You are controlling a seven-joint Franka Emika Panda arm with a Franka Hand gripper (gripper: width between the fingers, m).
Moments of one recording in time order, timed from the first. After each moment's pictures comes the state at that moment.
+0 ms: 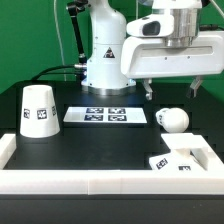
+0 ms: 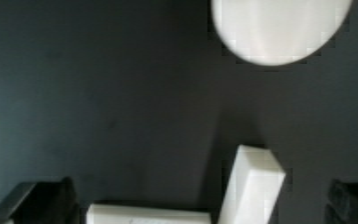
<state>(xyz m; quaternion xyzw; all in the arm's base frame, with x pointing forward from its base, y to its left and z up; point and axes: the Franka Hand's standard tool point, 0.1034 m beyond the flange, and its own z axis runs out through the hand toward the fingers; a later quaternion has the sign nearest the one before) 0.468 0.118 0.094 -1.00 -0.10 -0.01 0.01</state>
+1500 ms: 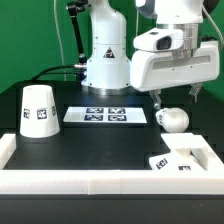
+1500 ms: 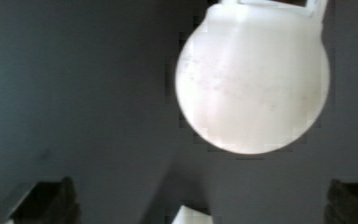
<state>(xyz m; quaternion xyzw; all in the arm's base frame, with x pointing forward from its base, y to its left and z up) 0.443 0.133 0.067 -0.97 -0.22 -0.01 0.02</state>
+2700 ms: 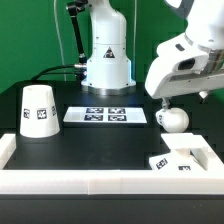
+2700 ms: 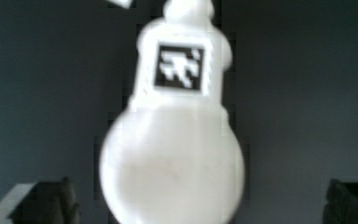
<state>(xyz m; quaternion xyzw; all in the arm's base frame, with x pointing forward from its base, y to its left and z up) 0.426 0.144 0.063 -0.95 -0.19 0.25 -0.02</state>
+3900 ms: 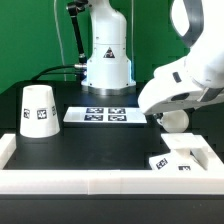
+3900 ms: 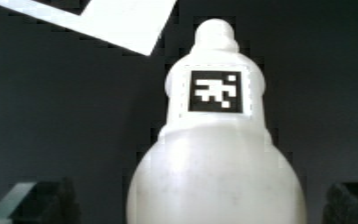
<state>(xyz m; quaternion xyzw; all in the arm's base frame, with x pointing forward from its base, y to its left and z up) 0.427 0.132 0.038 -0.92 -0.16 0.36 -0.03</state>
